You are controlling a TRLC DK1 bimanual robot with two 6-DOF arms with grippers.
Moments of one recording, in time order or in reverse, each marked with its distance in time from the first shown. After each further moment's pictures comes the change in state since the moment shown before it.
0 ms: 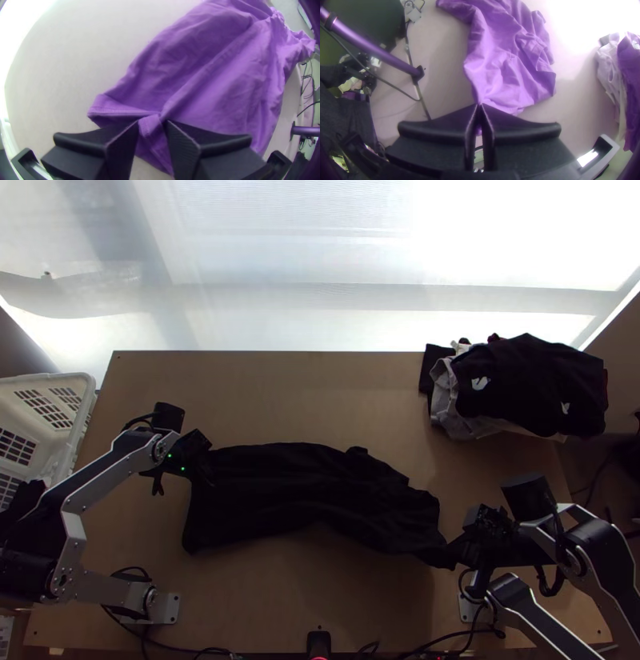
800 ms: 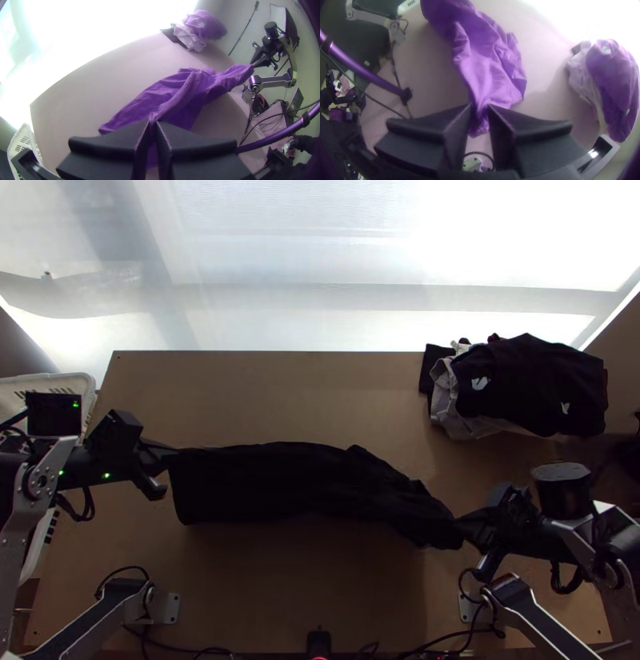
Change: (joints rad) left arm 0.083 -0.536 0.409 -0.602 0.354 -0.115; right arm -0.015 -0.002 0.164 0.035 0.101 0.105
